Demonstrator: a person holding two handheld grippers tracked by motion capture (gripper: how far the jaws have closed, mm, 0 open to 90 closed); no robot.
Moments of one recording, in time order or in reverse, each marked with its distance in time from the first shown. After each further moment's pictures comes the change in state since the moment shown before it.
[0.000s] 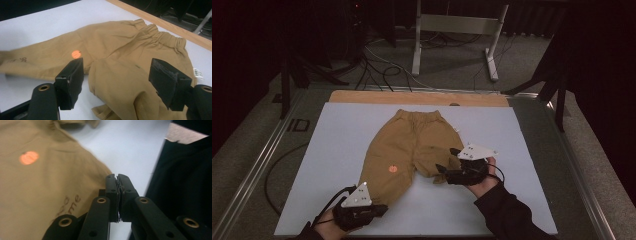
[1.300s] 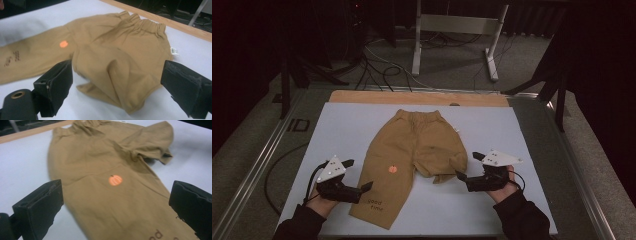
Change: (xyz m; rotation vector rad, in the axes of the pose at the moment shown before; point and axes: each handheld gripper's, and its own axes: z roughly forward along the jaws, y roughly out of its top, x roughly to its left) left arm 0.085 -0.025 -0.020 -0.285 0.324 -0.136; right arm -0.030 -0.045 -0.033 -0.015 -0.023 0.048
